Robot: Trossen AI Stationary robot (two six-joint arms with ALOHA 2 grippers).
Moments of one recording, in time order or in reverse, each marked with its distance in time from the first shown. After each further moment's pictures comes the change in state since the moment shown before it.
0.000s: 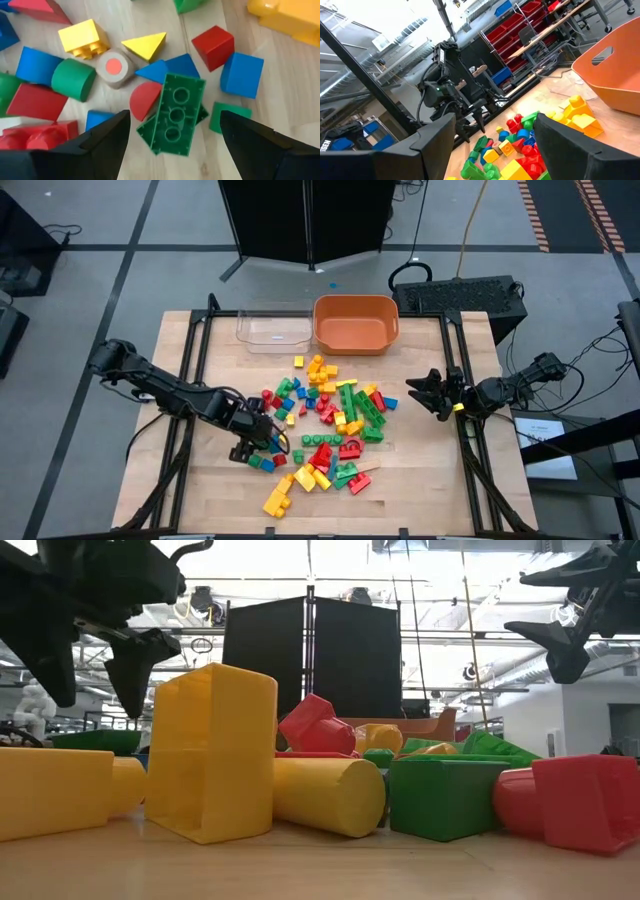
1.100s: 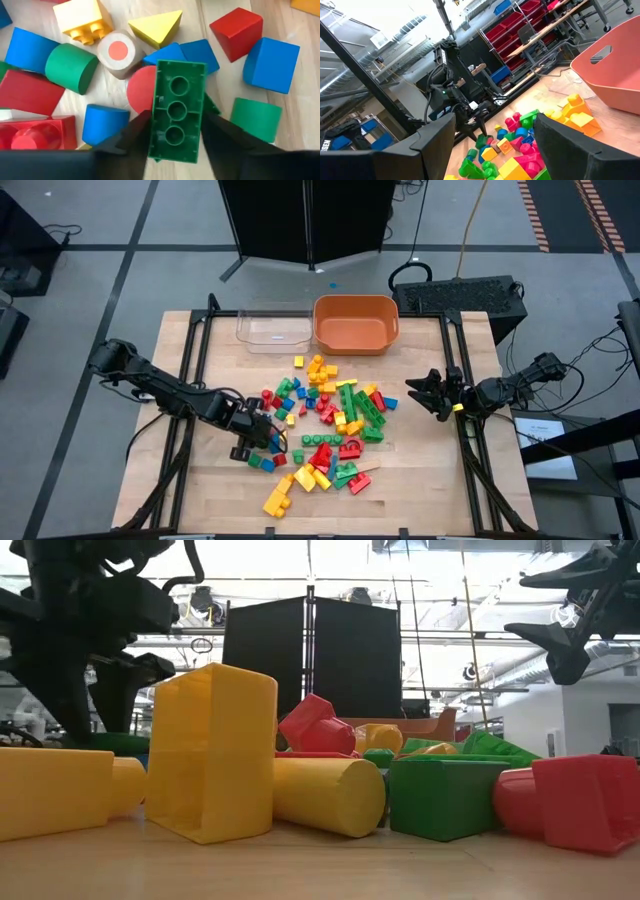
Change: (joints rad) left arm 0.001 0.000 -0.106 0.108 -0.031 0.002; right arm 0.000 0.000 0.000 -0.013 0.000 -0.001
